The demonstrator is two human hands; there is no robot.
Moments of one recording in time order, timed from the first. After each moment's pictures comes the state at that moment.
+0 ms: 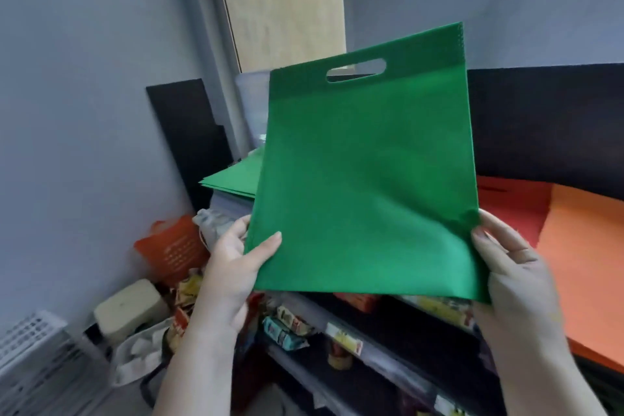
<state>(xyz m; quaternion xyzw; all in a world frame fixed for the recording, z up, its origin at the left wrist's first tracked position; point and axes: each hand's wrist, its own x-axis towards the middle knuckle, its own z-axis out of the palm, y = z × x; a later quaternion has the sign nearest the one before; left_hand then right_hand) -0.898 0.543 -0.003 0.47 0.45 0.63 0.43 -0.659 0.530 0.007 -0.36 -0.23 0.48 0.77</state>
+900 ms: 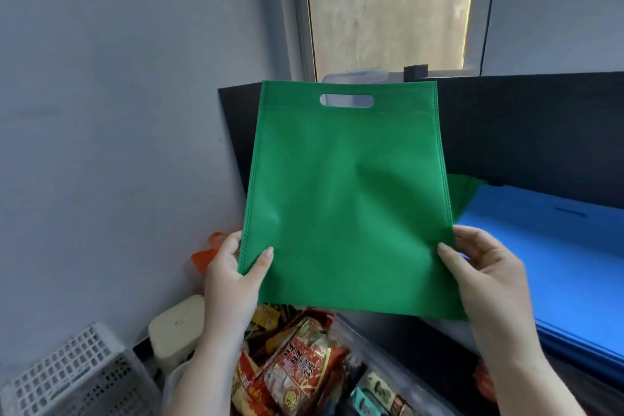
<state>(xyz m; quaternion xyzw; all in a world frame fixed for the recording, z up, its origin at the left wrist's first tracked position) -1.182 0.697 -0.030 0.51 0.59 0.61 0.12 -0.923 0.743 -0.036 -0.44 -0.47 0.40 0.65</state>
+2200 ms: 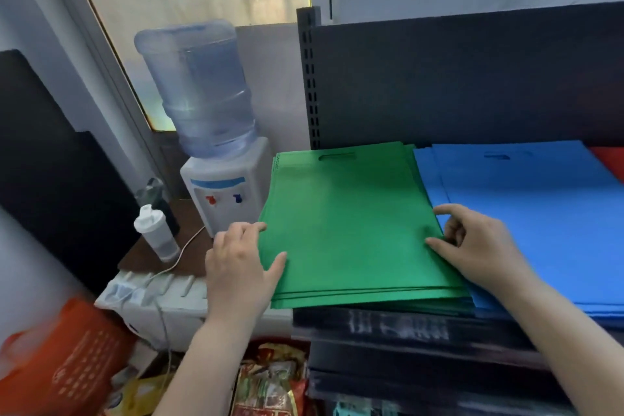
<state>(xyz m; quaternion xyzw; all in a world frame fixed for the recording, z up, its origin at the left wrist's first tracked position) -1.208 0.974 -0.075 0.79 0.55 0.28 0.02 -0.927 0.866 -0.070 -0.77 -0.54 0.03 0.34</state>
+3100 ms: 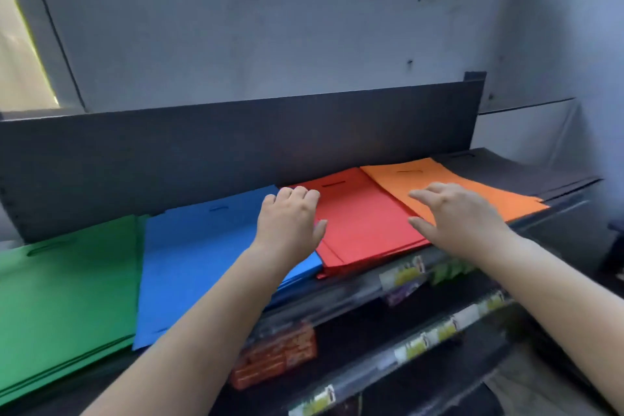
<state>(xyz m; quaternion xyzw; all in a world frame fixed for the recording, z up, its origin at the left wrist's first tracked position) -0.844 0.763 0.015 0.96 0.14 0.22 -0.07 -0.730 0.550 0.029 -0.91 -0.36 -0.21 0.04</state>
